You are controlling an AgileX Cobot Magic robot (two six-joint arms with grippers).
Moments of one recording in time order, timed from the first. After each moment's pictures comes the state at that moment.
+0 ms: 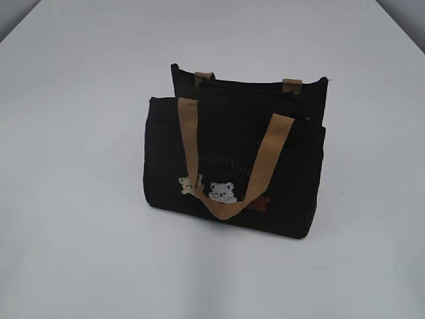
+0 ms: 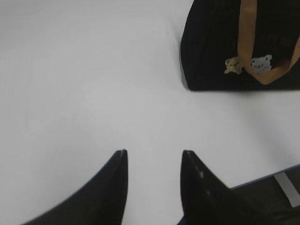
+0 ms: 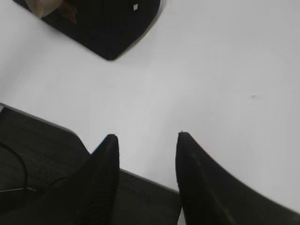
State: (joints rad) left arm -0.26 0.10 -0.53 -0.12 1.06 0.17; right arm 0.21 0.06 -0.52 0.11 1.20 -0.19
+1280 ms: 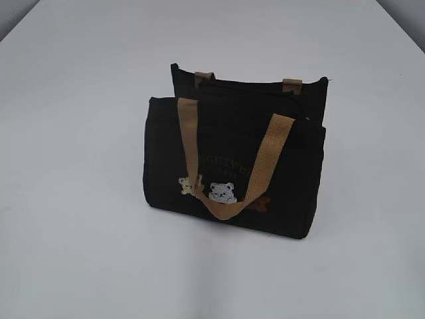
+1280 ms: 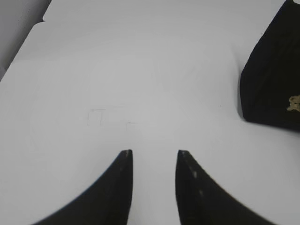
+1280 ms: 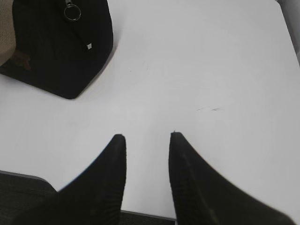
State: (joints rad) left arm 0.01 -0.01 -0.53 -0.11 1.07 0.17; right arm 0.01 -0.01 -0.49 0.11 1.10 -0.19
